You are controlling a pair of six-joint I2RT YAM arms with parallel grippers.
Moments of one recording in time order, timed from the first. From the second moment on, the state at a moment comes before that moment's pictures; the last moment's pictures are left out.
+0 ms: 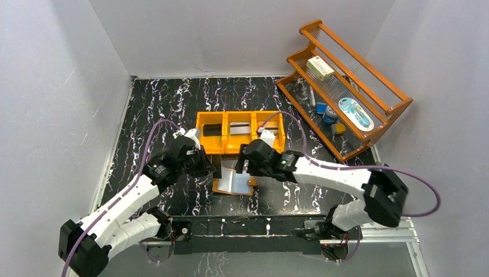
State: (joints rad) left arm -0.62 0.91 0.67 -0.54 0.09 -0.72; right arm 1.09 1.45 1.00 -0.45 0.31 0.99
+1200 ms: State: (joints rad) left arm -0.54 0.87 0.60 -0.09 0.60 -0.84; right arm 0.79 1.23 0.47 0.63 -0.47 1.20
